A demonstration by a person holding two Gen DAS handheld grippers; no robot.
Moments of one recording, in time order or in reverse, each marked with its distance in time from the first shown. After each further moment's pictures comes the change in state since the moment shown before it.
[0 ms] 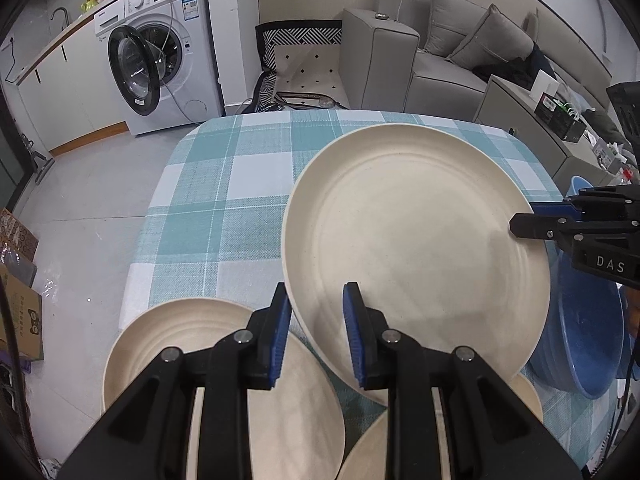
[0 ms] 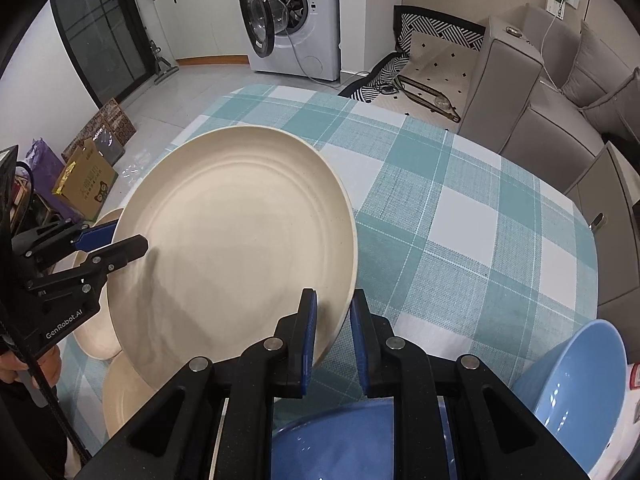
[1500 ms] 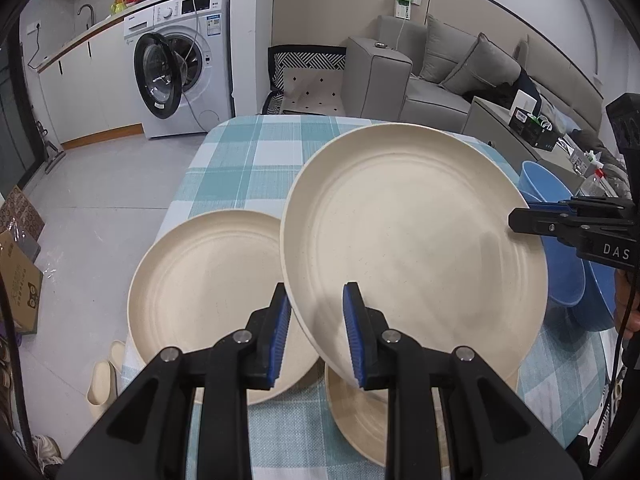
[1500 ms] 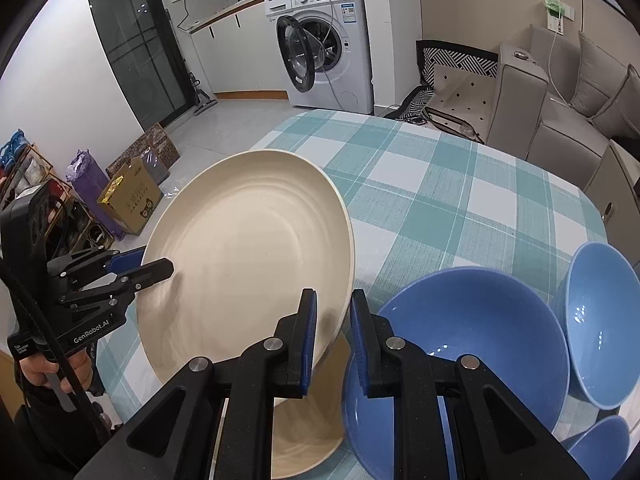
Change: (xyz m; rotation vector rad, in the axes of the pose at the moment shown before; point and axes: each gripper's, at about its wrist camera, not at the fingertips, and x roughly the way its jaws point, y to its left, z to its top) left arm -0.080 0.008 -0.093 -0.051 -0.103 -0.020; right arm -0.074 0.050 -0.090 -0.001 -0.158 0.124
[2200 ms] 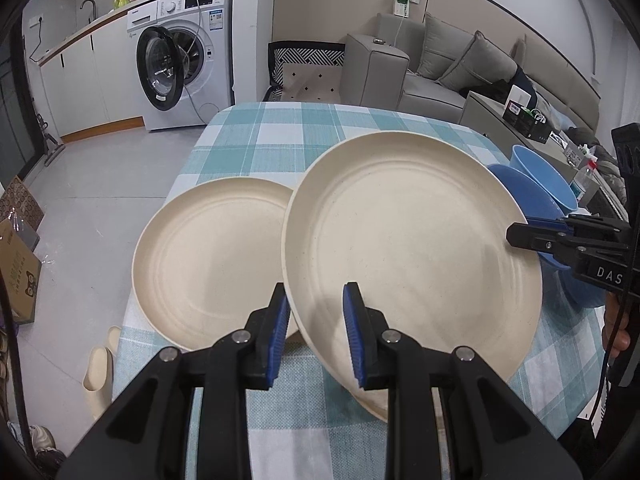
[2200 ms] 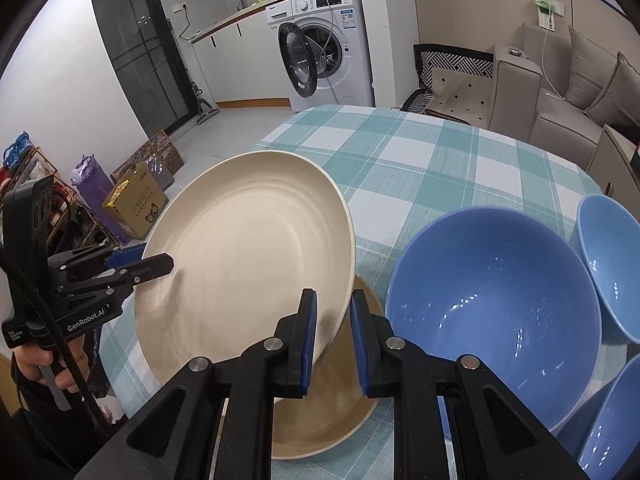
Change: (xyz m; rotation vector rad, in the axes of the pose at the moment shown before) left arm -0.015 0.002 -0.035 -0.003 0.010 -0.012; right arm -0.003 0.020 -0.054 0.026 -0.045 0.006
